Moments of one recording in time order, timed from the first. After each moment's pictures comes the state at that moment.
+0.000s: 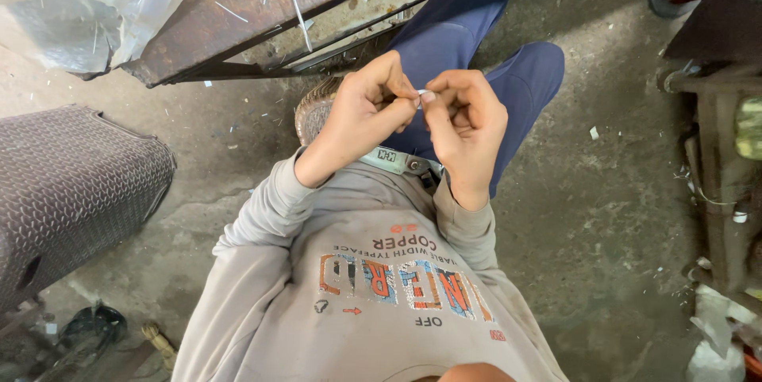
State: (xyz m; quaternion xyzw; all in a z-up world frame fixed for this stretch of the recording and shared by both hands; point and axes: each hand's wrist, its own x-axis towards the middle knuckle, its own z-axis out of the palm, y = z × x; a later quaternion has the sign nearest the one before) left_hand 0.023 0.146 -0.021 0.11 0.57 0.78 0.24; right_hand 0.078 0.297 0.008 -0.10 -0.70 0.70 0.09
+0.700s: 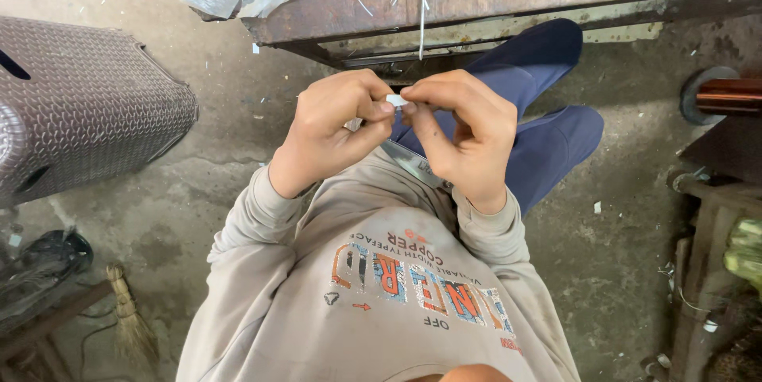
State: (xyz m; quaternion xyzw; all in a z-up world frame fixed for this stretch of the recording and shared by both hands) left_hand 0.040 0.036 0.028 0.25 0.76 0.58 -0.14; right_hand 0.032 0.234 0.055 0.23 -0.74 0.62 0.05
